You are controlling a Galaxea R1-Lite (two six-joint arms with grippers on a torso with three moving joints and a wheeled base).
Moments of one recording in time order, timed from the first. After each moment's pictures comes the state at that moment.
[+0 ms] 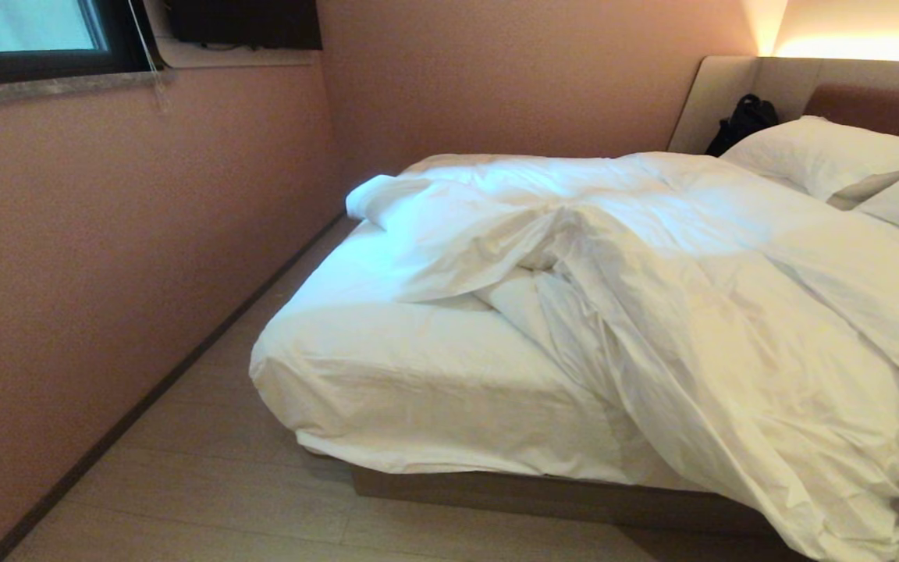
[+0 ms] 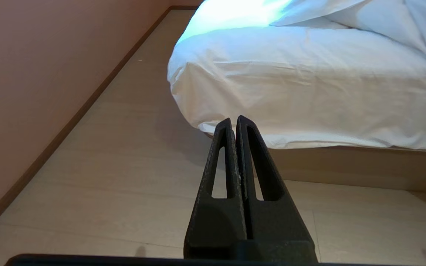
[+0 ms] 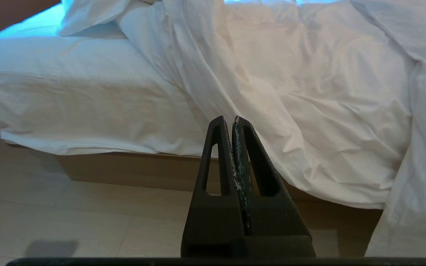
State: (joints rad) left arm 0.01 0.00 0.00 0.01 -0.01 0.00; right arm 0.00 0.00 0.00 -0.01 0.01 0.00
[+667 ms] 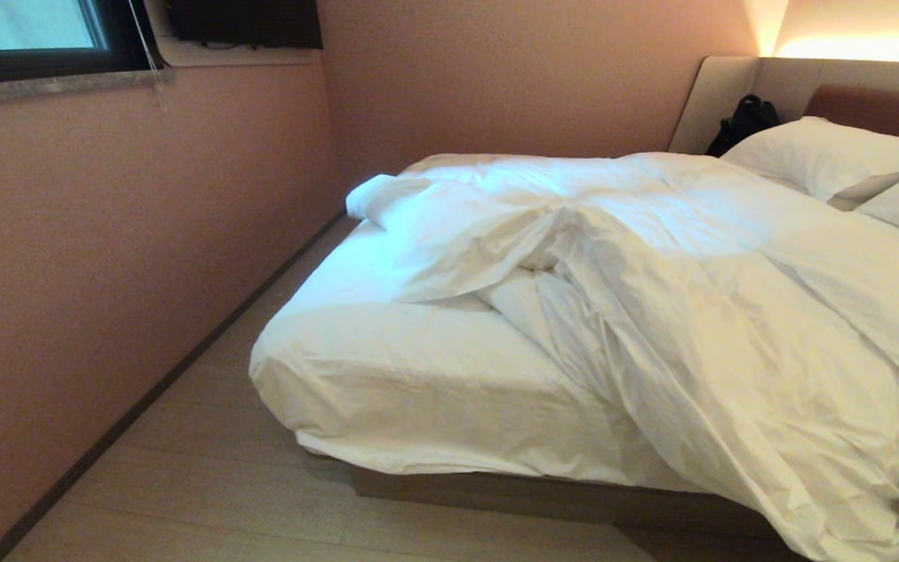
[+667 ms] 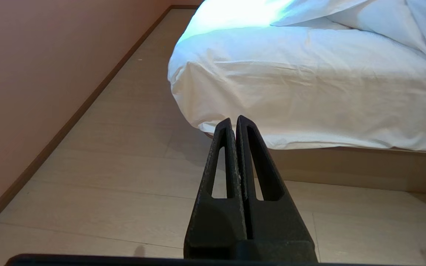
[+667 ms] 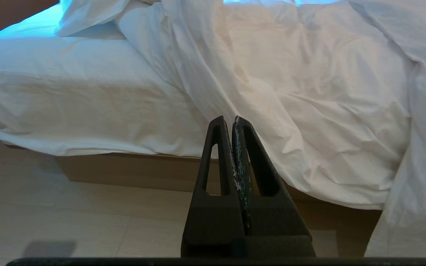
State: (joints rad) left arm 0.01 0.00 0.00 0.02 -0.01 0.00; right arm 0.00 0.00 0.00 -0.01 0.01 0.00
